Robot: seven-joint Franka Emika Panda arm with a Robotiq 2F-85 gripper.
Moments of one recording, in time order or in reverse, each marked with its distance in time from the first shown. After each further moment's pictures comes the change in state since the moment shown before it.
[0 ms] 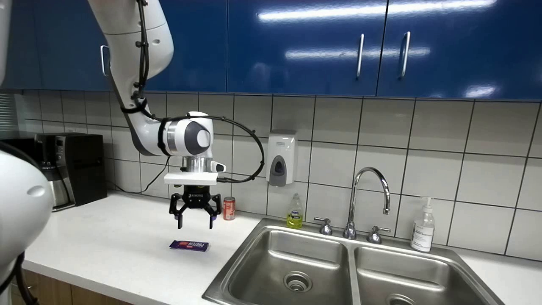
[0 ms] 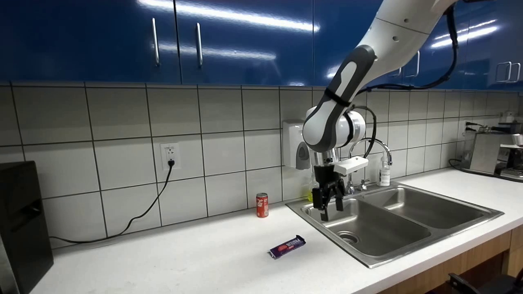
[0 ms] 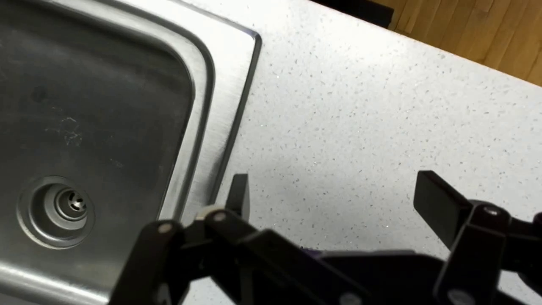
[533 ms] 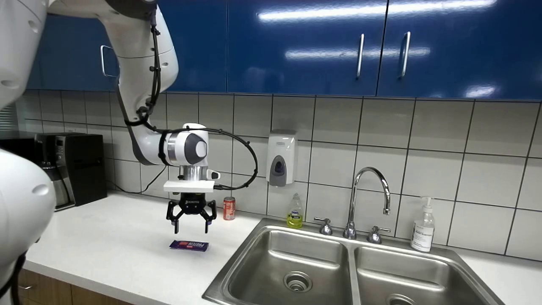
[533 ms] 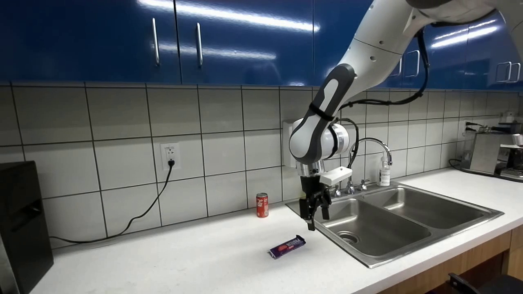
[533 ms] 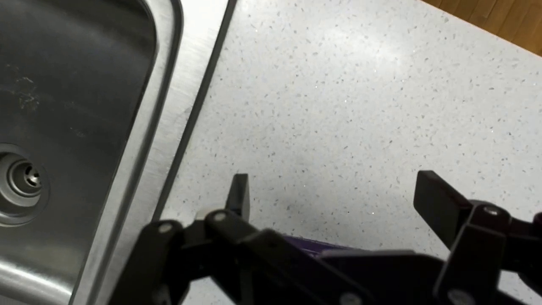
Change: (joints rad) arm 0.029 0.147 0.028 0.112 -0.009 0.021 0.000
